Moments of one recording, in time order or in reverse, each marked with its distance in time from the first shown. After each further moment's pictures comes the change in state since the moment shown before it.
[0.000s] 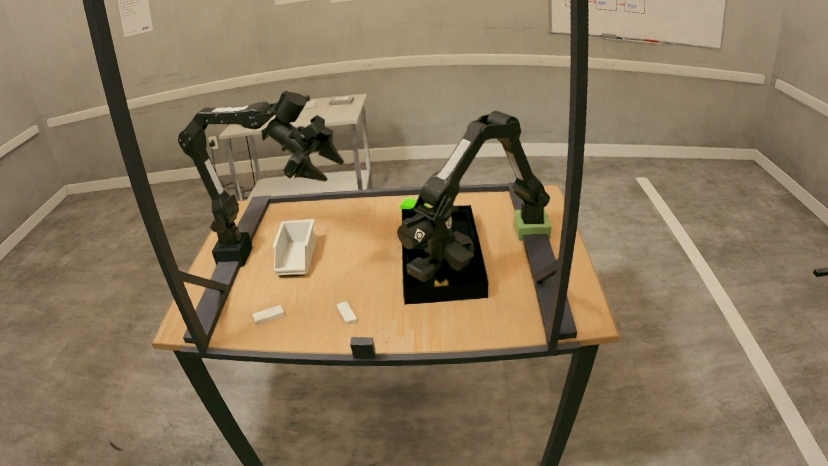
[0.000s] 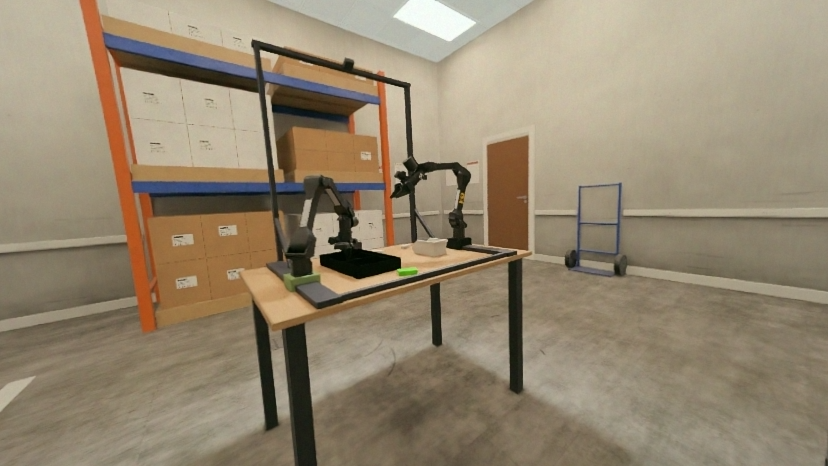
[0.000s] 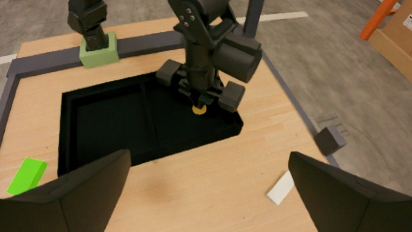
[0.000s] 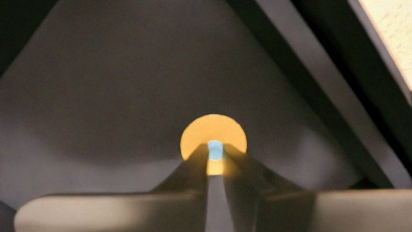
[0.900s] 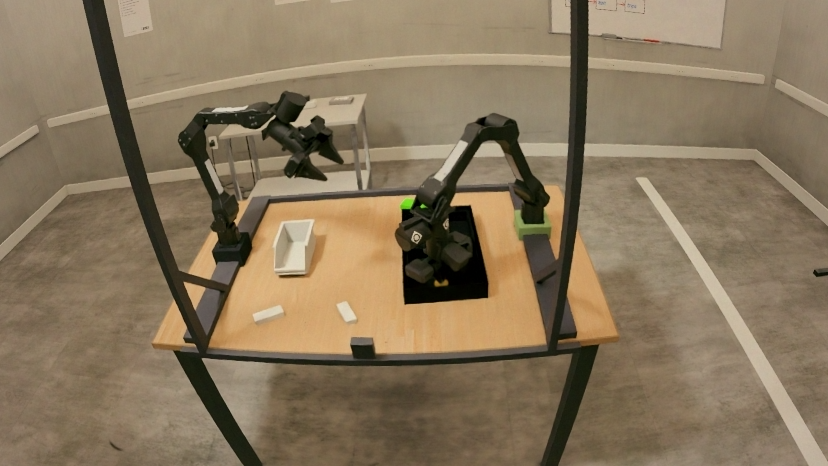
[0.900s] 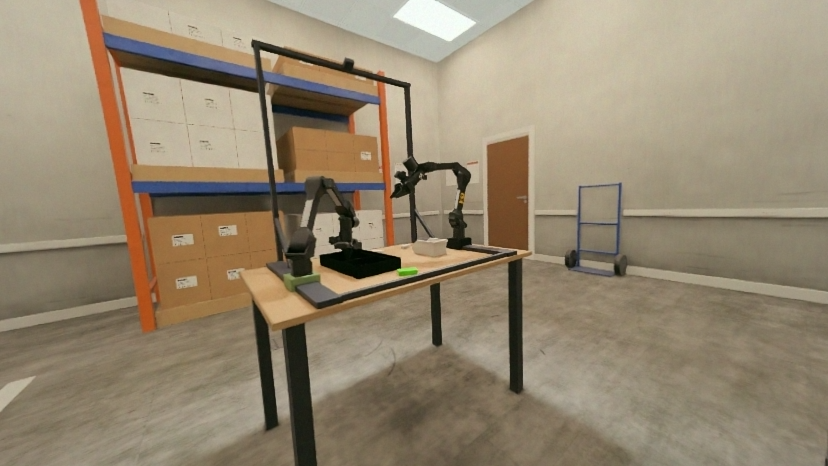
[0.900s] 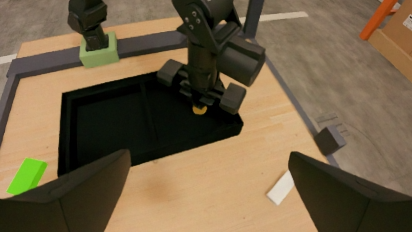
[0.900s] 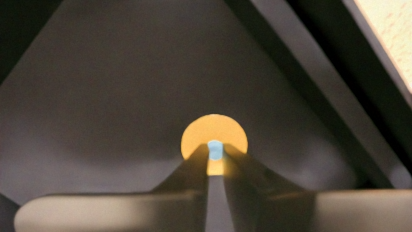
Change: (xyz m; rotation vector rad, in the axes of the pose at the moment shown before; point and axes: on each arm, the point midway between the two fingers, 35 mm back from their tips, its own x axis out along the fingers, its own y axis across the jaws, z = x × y) left arm 0.000 0.000 0.000 0.000 0.000 0.000; right arm 0.000 -0.002 0.000 0.000 -0.011 0.036
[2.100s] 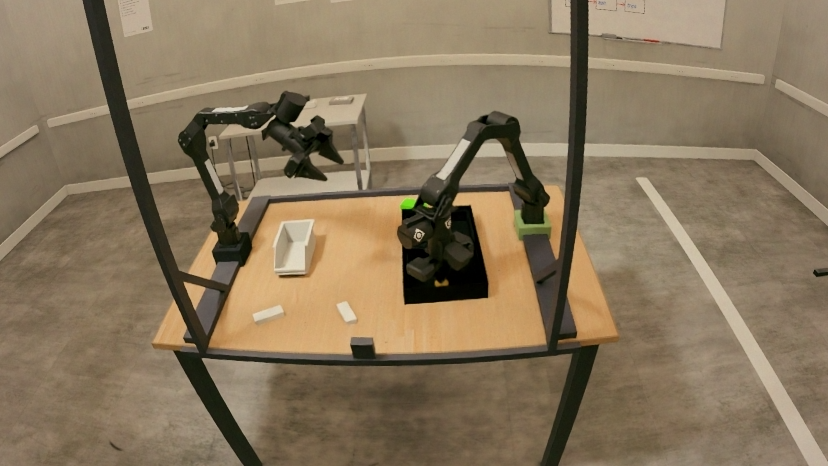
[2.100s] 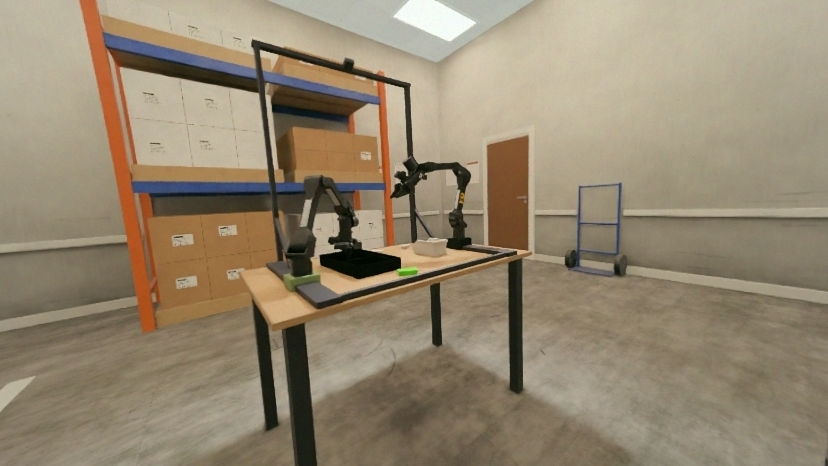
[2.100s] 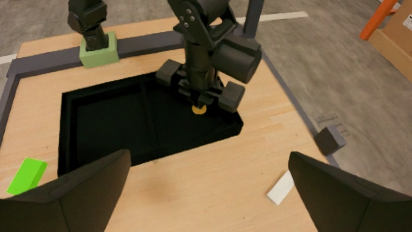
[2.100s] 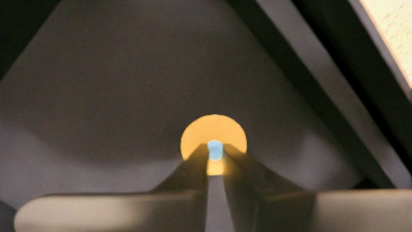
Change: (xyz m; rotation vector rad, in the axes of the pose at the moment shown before) left arm 0.000 0.000 0.000 0.000 0.000 0.000; right arm 0.000 0.002 0.000 0.000 0.004 -0.032
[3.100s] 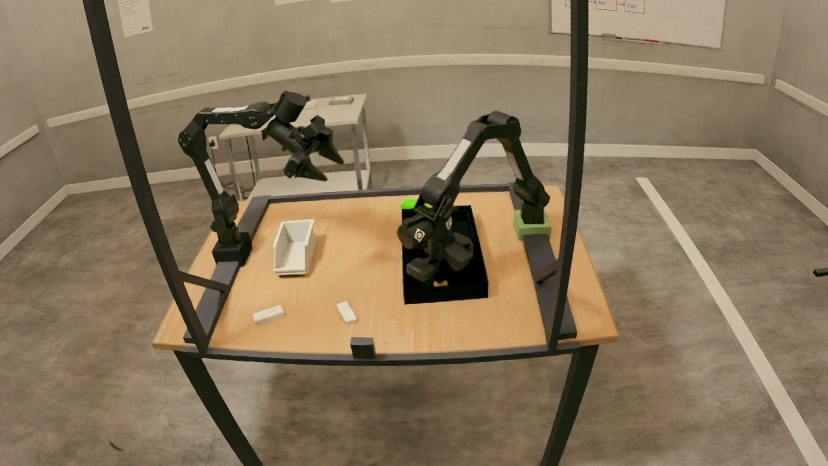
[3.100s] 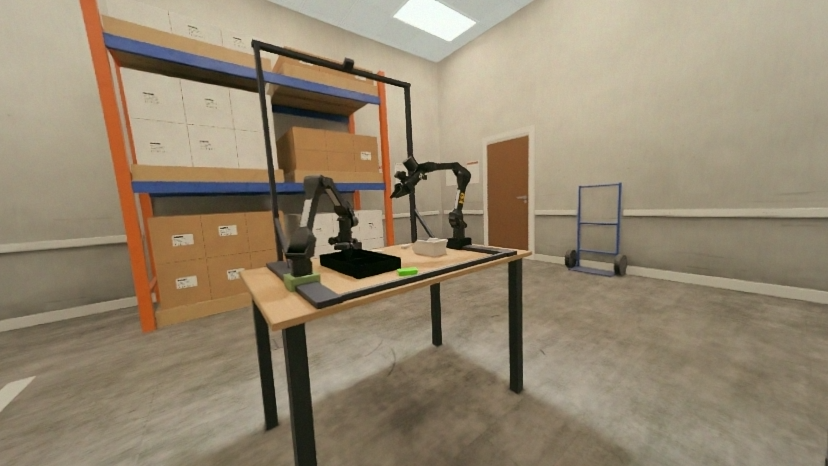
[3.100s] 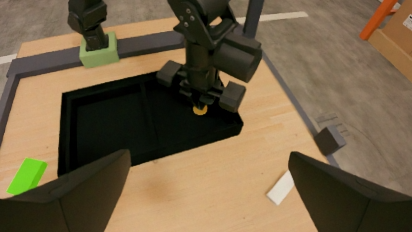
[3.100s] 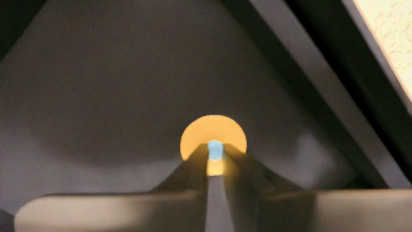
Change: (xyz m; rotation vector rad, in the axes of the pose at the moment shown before) left arm 0.000 0.000 0.000 0.000 0.000 0.000; right arm 0.000 -0.003 0.000 0.000 0.009 -0.018
